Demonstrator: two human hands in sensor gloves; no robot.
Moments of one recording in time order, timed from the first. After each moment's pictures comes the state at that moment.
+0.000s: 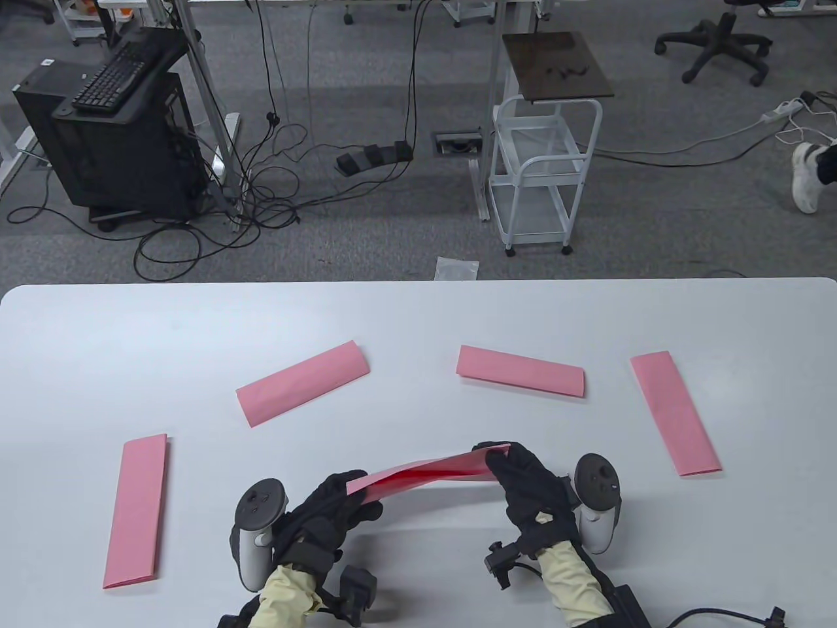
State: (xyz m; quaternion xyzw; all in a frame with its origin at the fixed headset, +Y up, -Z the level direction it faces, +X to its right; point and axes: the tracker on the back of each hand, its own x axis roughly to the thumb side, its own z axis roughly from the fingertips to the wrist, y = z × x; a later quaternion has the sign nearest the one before) left_hand -0.186 -0.776 -0.277 -0.18 0.07 0.68 0.71; right_hand 0.154 -0.762 -0.314 0.07 0.03 0.71 0.70
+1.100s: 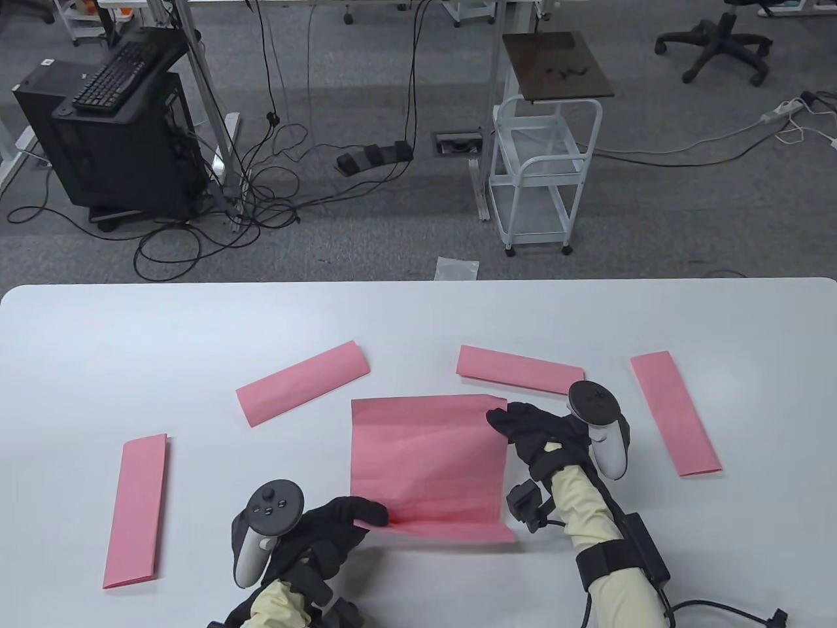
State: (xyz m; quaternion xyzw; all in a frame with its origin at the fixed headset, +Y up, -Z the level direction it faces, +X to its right) left_hand -0.183 -0.758 -0.267 -0.19 -0.09 0.50 0.84; right_hand 0.173 -0.724 -0.384 -0.01 0.16 0.77 0.61
